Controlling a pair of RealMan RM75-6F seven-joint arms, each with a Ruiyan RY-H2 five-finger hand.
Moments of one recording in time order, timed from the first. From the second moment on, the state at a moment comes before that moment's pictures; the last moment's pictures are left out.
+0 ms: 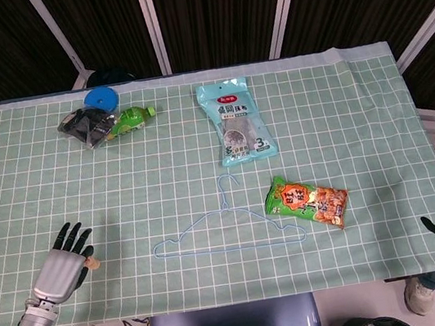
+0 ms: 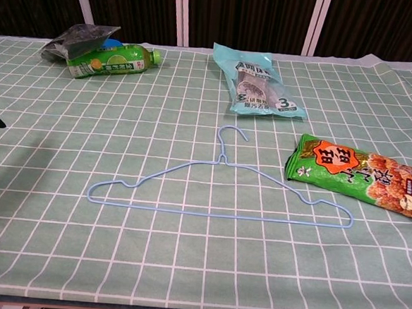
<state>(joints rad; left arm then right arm) -0.31 -1.35 0.07 -1.41 1.59 1.25 0.40 0.02 -1.22 0.19 -1.67 -1.25 1.57 -0.22</state>
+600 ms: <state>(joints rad) -0.28 -1.29 0.05 -1.47 1.60 1.35 0.32 0.02 -1.23 0.19 -1.67 -1.26 1.57 -0.22</state>
